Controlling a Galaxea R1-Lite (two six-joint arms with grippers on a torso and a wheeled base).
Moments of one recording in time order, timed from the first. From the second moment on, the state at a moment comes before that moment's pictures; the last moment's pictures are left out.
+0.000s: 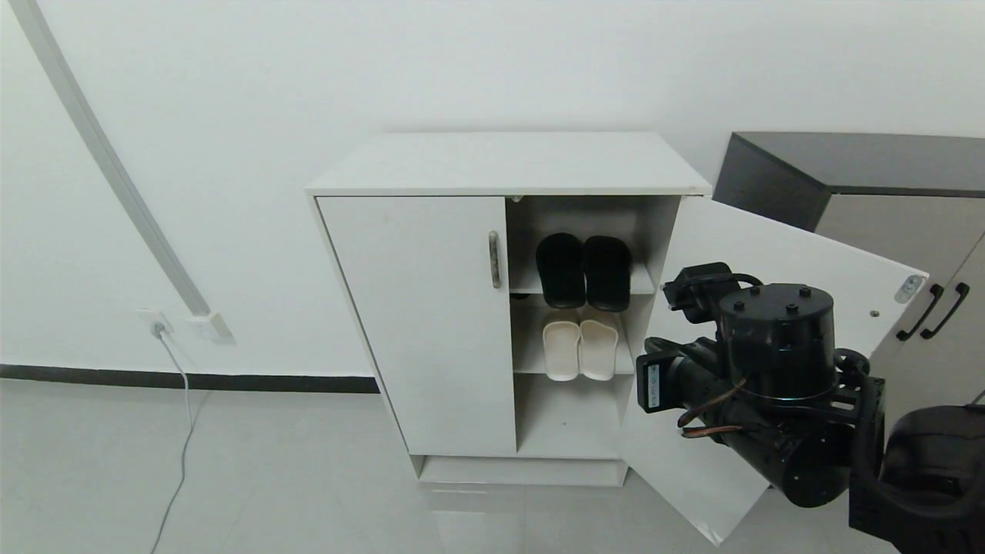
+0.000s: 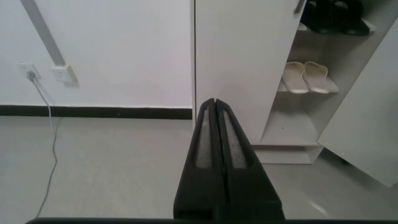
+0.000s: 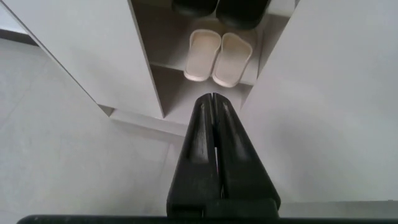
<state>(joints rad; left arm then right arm) 0.00 0.00 0.00 0.00 0.04 0.00 0.79 1.72 -0.78 -0.65 -0.57 0.15</state>
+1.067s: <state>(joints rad) 0.00 0.00 0.00 0.00 0.04 0.00 0.79 1.72 -0.78 -0.65 -0.57 0.14</state>
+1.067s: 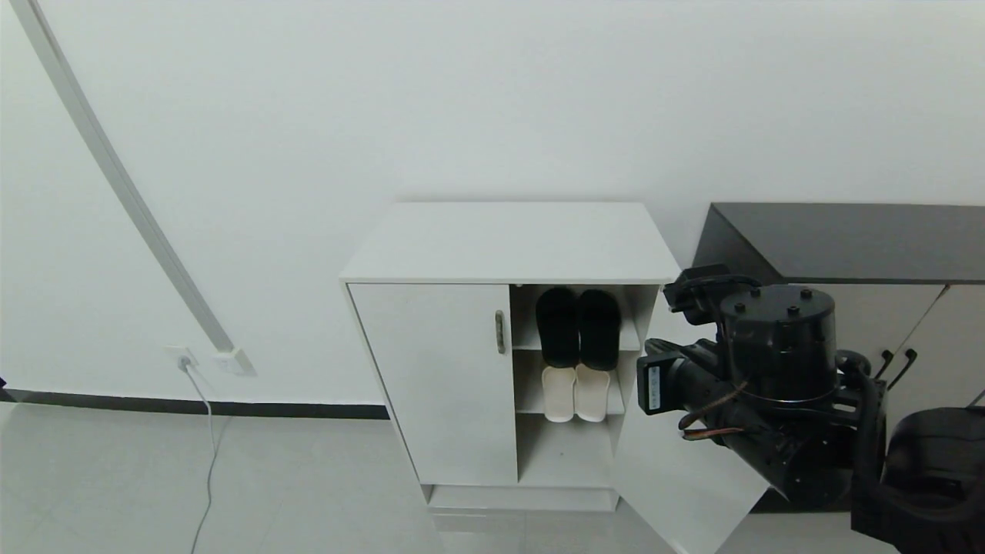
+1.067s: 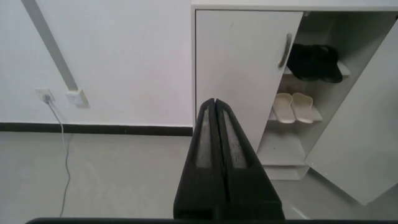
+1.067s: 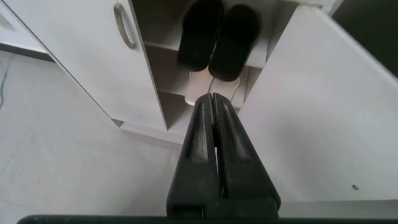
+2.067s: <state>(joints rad) 0.00 0.00 0.00 0.00 0.05 0.00 0.79 1.72 -0.73 -0.73 -0.57 0.11</state>
